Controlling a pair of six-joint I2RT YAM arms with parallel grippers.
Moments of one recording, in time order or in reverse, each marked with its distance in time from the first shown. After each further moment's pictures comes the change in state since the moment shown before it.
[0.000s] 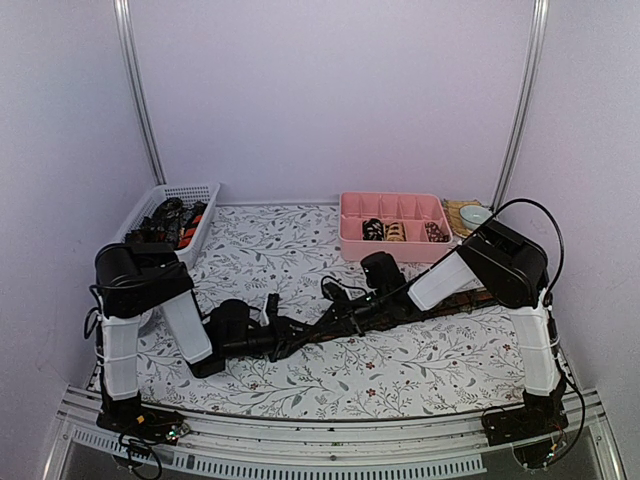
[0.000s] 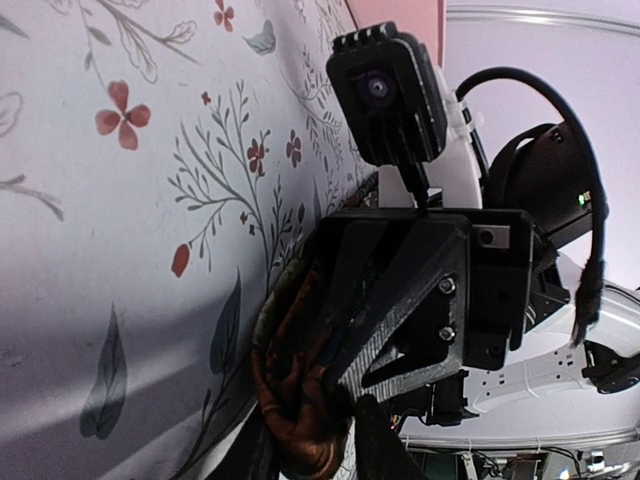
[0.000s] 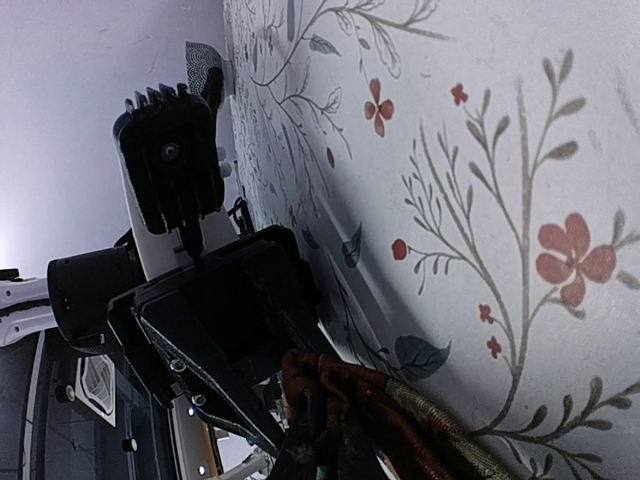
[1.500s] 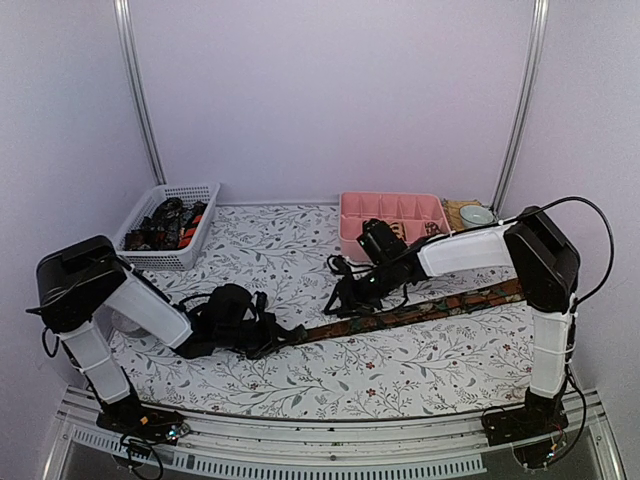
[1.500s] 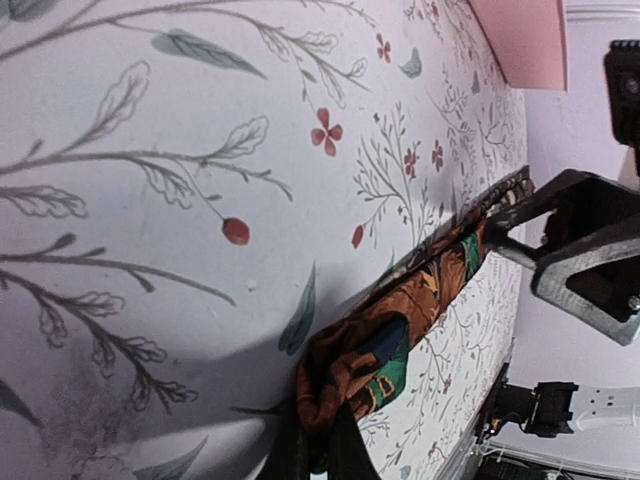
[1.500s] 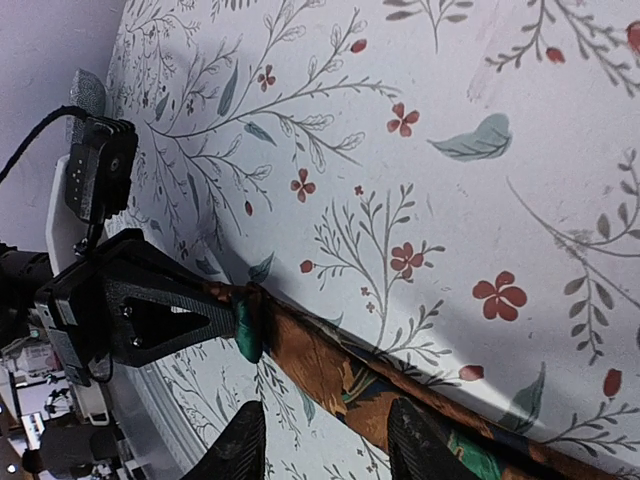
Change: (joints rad) left arm 0.046 -0.338 0.026 -0.699 -0.075 0.187; right arm -0.002 -0.198 0.171 -0.722 0.396 -0.512
